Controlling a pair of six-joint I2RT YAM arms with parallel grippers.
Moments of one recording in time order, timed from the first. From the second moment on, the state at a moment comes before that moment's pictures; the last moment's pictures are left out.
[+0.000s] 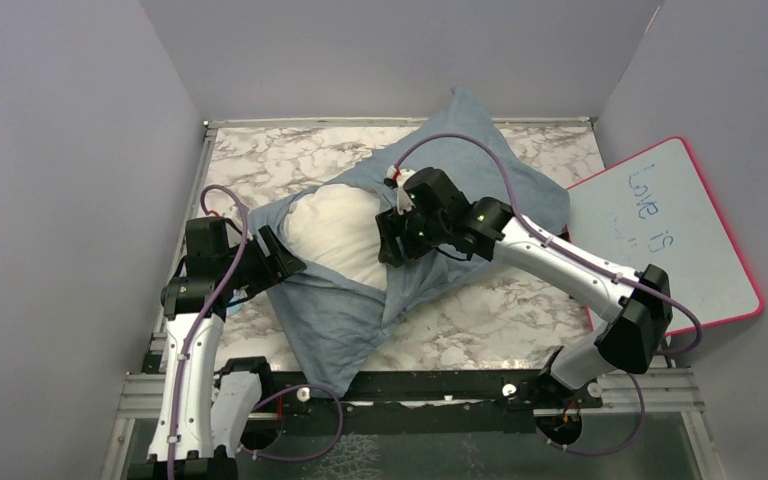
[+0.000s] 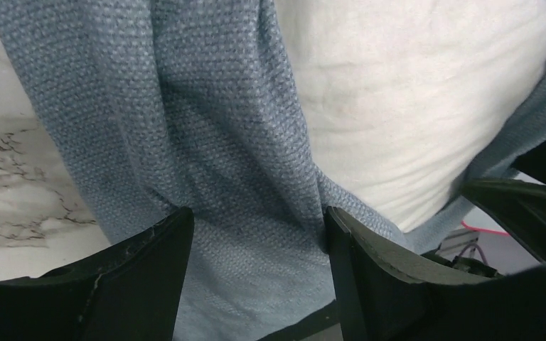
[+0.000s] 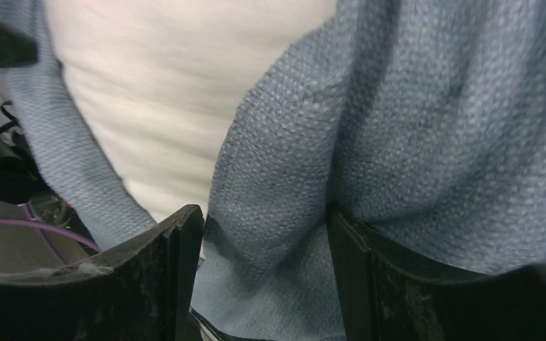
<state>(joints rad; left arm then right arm) 0.08 0.77 0.84 -0.88 0.46 -0.47 0.88 1.52 1.40 -0.65 -0.07 0.31</state>
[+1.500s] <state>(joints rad) -0.36 0.69 0.69 -0.86 0.26 -0.71 0.71 1.32 1.30 -0.56 -0.14 0.34</state>
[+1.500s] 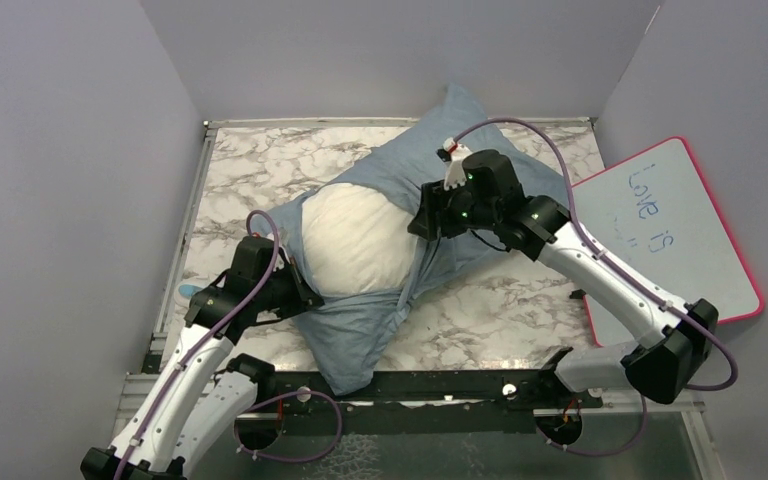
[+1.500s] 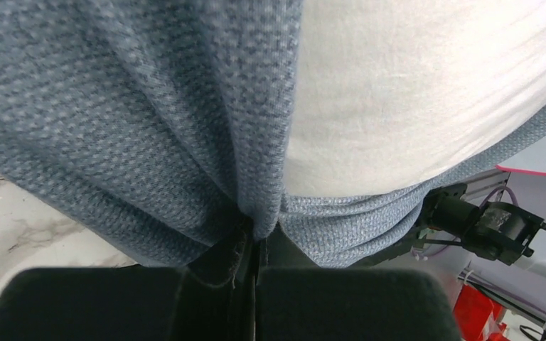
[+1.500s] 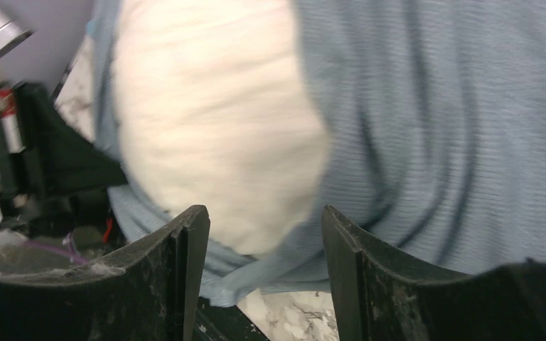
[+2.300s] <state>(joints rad) -0.36 0.65 0.67 -0.84 0.24 -0.71 1.17 1.85 1.55 -0.51 0.44 0.30</state>
